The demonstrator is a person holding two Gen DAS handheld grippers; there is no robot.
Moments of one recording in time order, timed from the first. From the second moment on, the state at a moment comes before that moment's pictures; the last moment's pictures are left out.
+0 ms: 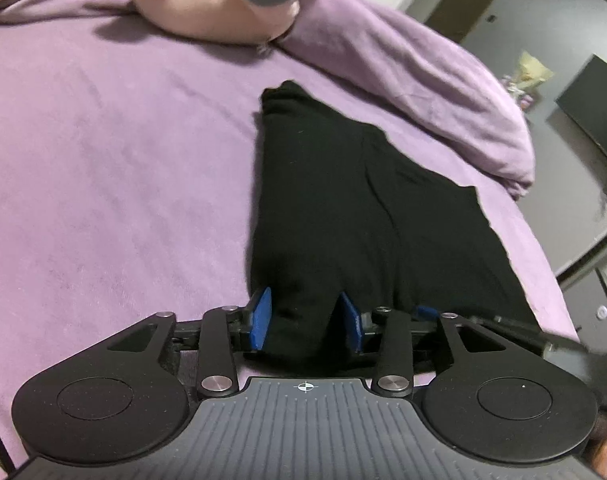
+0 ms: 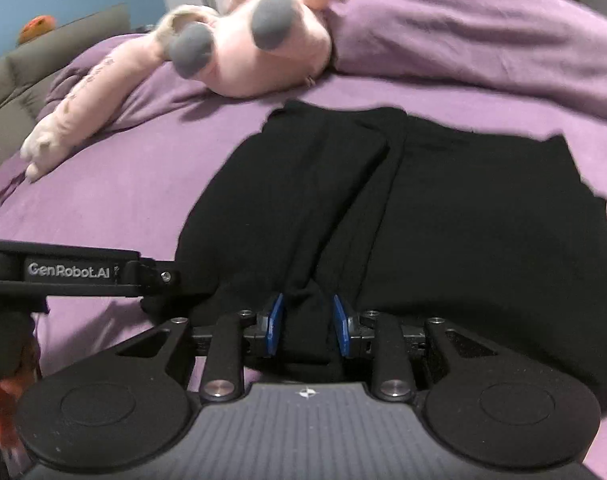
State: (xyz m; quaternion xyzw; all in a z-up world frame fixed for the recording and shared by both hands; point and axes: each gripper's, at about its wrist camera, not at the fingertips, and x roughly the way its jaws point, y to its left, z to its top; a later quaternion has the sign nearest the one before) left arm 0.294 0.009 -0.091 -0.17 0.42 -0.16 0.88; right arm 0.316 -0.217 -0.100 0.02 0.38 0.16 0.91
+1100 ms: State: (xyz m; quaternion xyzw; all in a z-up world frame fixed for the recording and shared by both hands) left arm 0.318 0.000 -0.087 -0.24 0.43 -0.18 0.85; right arm 0.399 -0.250 -0.062 0.03 0.34 0.11 0.93
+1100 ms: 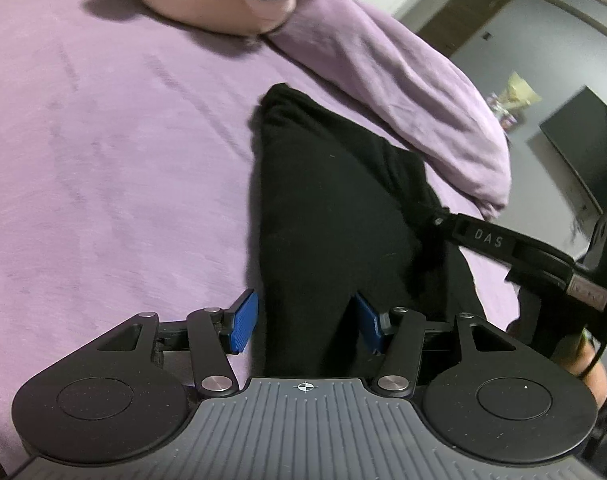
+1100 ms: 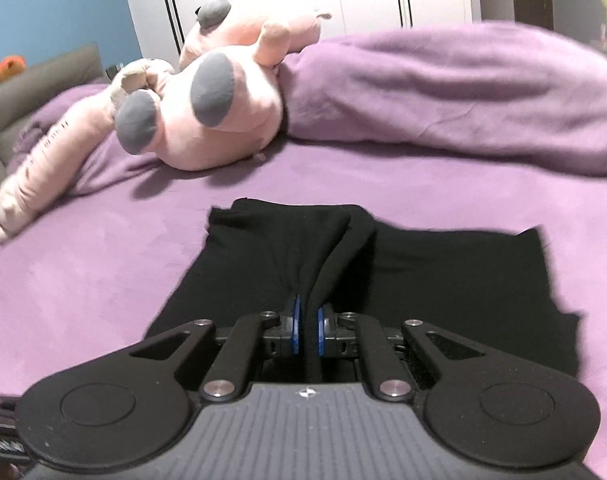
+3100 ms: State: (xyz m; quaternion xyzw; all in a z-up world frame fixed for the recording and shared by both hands) left arm 0.301 -0.078 -0.080 -0.13 0.41 -0.20 0.88; right arm 0.350 -0.350 -0.059 0.09 0.29 0.03 0.95
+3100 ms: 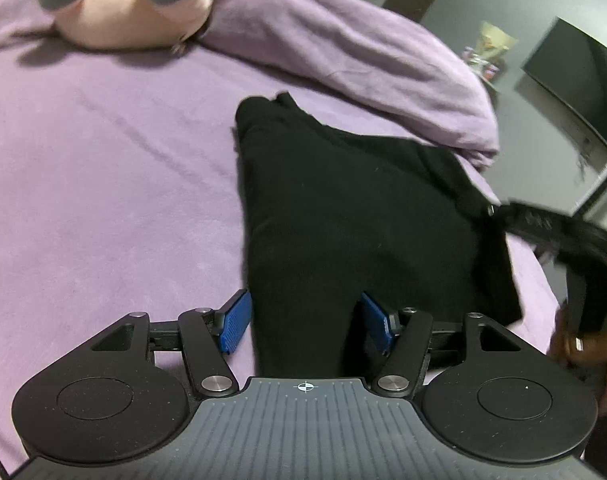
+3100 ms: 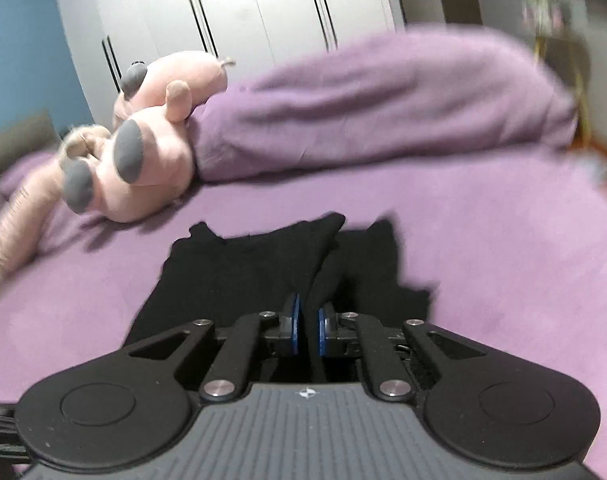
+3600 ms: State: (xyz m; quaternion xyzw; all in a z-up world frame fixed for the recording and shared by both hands) left arm 0.272 -0.095 -0.091 -0.06 0.41 -0.22 0.88; right arm 0.299 -0.405 -0.086 0.21 0.36 0.04 0.91
